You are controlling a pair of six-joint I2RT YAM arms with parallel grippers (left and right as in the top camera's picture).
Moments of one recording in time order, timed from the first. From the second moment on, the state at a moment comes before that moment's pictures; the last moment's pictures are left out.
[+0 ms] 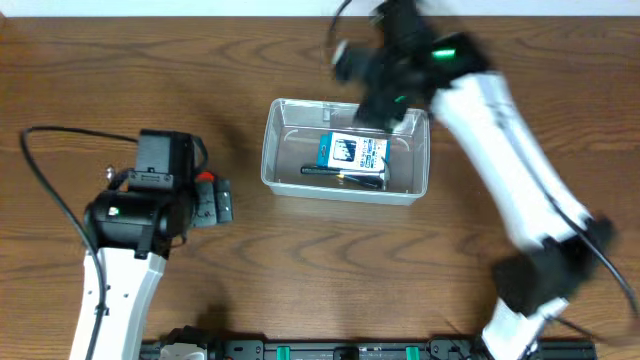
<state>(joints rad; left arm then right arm) -0.10 1.13 1.17 -1.18 -0.15 -0.21 0.38 1.87 2.02 -1.13 -0.09 -0.69</state>
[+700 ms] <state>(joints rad) 0.16 1.74 1.30 -1.06 -0.09 -0.38 -0.26 1.78 1.99 -1.30 -0.18 -0.25</state>
